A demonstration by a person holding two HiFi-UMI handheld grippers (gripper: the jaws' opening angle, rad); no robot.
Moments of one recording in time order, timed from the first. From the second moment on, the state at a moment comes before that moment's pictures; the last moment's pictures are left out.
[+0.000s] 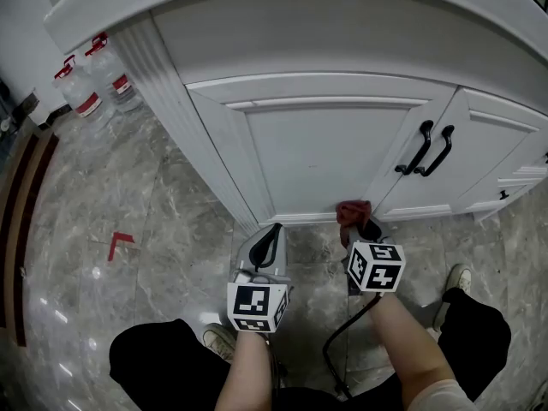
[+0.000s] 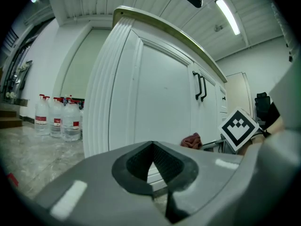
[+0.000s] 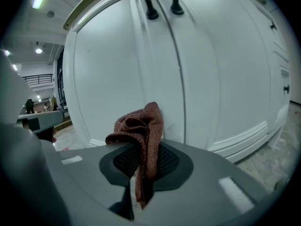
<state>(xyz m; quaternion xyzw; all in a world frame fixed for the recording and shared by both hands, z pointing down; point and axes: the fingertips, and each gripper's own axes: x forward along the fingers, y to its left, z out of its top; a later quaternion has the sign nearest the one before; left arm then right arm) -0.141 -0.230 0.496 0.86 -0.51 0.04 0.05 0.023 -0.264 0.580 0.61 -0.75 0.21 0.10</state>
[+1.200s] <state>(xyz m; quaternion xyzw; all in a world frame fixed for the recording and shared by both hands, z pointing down) 0.015 -0.191 0.288 0.87 -0.48 -0.08 -0.10 0.096 -0.220 0.268 0.55 -0.83 -0.05 -0.05</state>
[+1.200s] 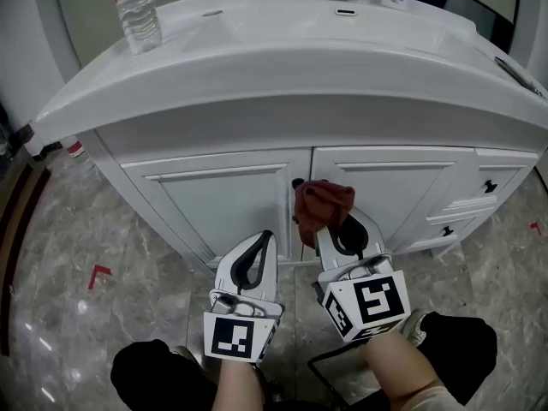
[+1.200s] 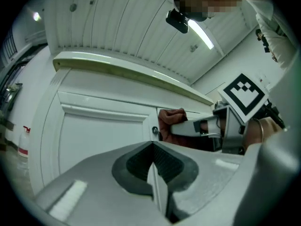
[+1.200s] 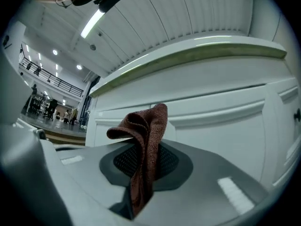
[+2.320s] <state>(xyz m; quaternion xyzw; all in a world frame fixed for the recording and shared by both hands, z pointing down) 0.134 -0.181 0.279 0.86 -0.49 -0.10 -0.10 0.287 -0.225 0.221 0.59 -0.81 -0.05 -0.05</state>
